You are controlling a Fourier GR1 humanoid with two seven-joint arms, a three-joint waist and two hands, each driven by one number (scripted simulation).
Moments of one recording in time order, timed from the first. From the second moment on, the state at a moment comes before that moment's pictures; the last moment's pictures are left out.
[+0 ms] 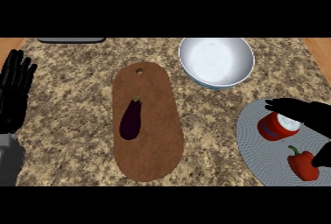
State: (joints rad) left arm -0.24 0.36 0.19 -1.49 0.19 0.05 -0.02; right arm -0.20 -0.71 0.08 -1.43 0.81 0.53 -0.54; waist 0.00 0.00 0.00
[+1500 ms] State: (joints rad) left arm -0.23 0.31 0.23 -1.50 0.14 0.02 -0.03; right arm -0.33 -0.55 0.03 -1.15 1.02 0.30 -0.70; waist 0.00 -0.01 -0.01
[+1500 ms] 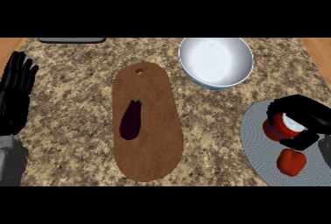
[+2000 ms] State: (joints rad) left arm -0.24 0.30 0.23 -1.49 0.14 0.02 -0.03; right arm -0.32 -0.74 -0.25 -0.87 1.00 0.25 -0.54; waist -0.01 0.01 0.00
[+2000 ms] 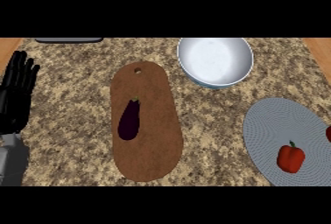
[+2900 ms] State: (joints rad) left arm -0.24 0.30 0.23 -1.51 0.14 0.02 0.00; right arm -0.55 -0.96 -0.51 -0.79 0.82 0.32 -0.53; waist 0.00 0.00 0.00
